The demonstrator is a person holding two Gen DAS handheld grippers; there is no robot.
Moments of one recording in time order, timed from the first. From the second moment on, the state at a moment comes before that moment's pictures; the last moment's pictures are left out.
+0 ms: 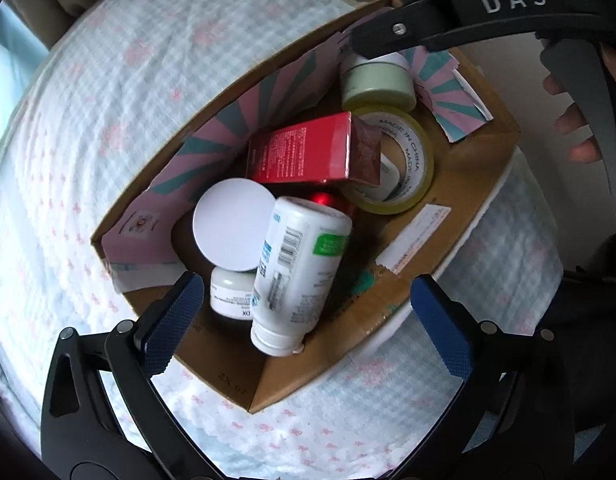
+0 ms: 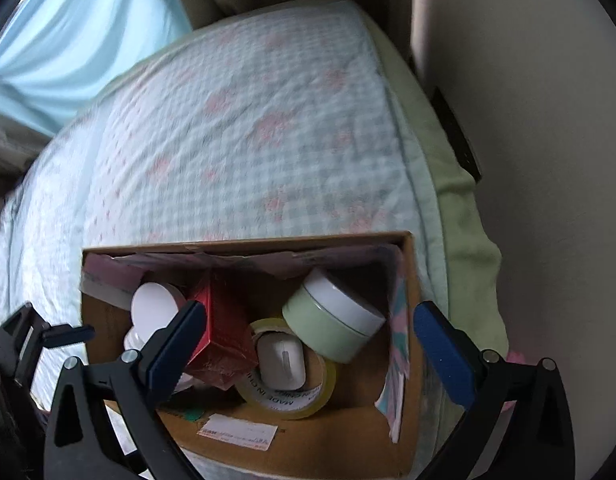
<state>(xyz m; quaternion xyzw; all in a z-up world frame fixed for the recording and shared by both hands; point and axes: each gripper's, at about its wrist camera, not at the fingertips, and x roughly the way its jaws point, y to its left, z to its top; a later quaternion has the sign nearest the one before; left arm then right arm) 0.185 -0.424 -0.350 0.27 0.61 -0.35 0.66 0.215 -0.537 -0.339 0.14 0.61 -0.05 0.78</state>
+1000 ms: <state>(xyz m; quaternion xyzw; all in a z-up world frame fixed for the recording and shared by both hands) 0.137 -0.189 -0.103 0.10 0.49 -0.24 0.83 0.123 -0.356 -0.076 0.07 0.46 -0.04 0.88</state>
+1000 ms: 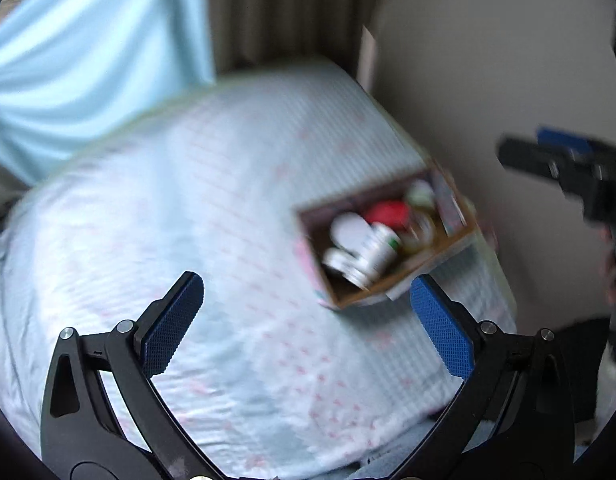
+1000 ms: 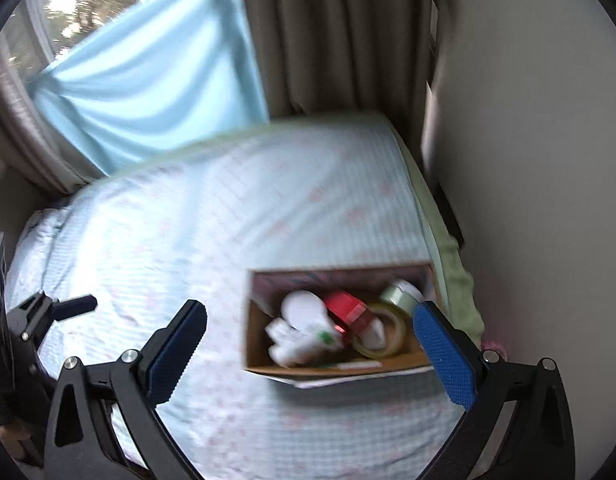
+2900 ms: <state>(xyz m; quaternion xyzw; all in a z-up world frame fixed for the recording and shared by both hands) 0.029 -0.013 0.012 0.00 0.25 -0.09 0.97 0.039 -0.216 0.013 0.01 0.30 -0.04 0.95</state>
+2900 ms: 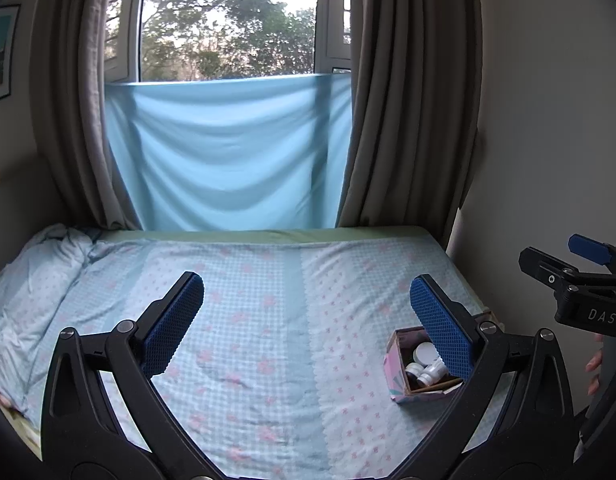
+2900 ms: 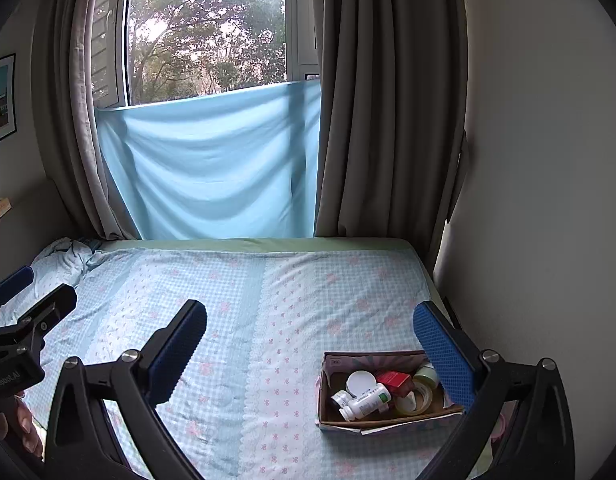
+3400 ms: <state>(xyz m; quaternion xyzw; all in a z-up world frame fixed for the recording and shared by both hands) 0.029 -0.012 0.010 -0.01 0.24 -0.08 0.97 0.041 -0.214 0.007 0.02 0.30 -0.03 0.95</state>
